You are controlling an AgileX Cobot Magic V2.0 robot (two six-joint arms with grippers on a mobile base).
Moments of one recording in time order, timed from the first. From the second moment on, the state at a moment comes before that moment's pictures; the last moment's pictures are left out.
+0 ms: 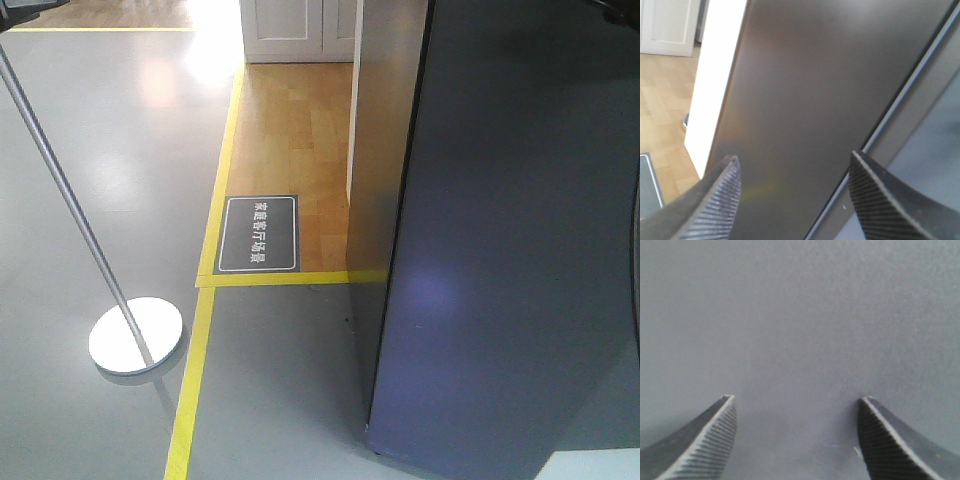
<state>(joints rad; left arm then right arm) 0.26 1.69 -1.63 1.76 -0.87 -2.15 0.02 1.55 -1.33 1.06 -0.30 -0.96</state>
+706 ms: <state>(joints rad) 0.26 1.69 -1.63 1.76 -0.86 -2.15 0.00 1.76 -1.61 1.06 -0.12 -0.96</state>
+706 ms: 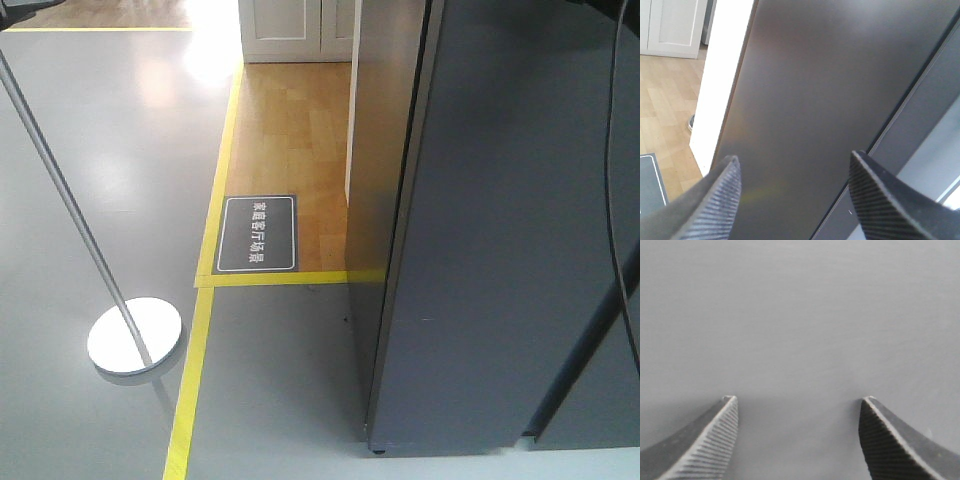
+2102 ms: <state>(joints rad) 0.18 1.46 -1.31 1.76 -1.23 -2.15 -0.02 1.31 -1.59 0.96 0.90 -0.97</state>
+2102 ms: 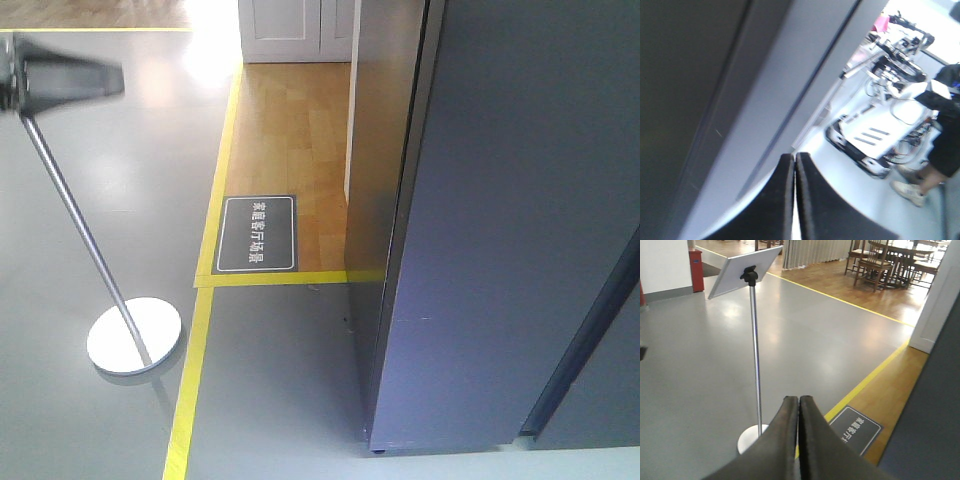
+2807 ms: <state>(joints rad) 0.18 0.66 -0.28 1.76 -0.80 -2.14 -0.02 0.61 -0.39 1.23 0.49 -1.33</state>
